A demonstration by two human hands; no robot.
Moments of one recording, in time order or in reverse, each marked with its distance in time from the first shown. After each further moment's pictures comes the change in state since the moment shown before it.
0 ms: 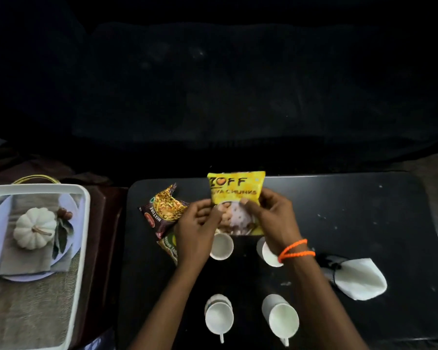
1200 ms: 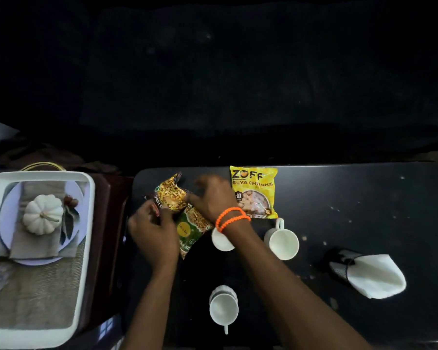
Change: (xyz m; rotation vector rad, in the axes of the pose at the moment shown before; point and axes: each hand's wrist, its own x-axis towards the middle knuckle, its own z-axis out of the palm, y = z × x) left_hand 0.022 -0.055 -0.048 0.250 0.587 -0.003; right_hand 0.039 0.029 0.104 -0.882 -0.260 -0.209
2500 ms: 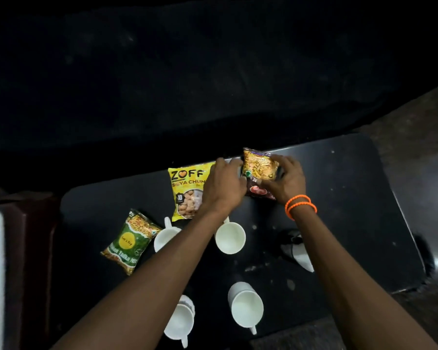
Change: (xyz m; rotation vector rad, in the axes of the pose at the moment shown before) left_hand -0.108 0.126 0.181 0.455 -0.881 0.707; right_hand -0.050 0.230 -0.153 0.141 0.476 0.347
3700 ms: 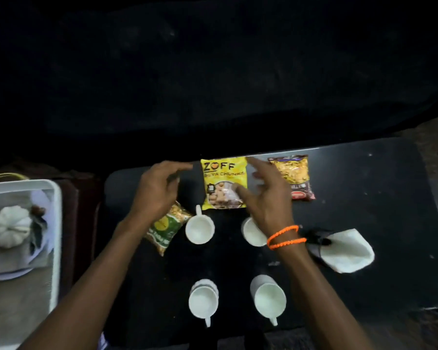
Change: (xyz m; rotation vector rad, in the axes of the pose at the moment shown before) left_hand -0.081 -0.144 -0.119 -0.106 0.259 0.035; right_hand -0.106 -0.099 0.046 0.274 -0.005 -0.299
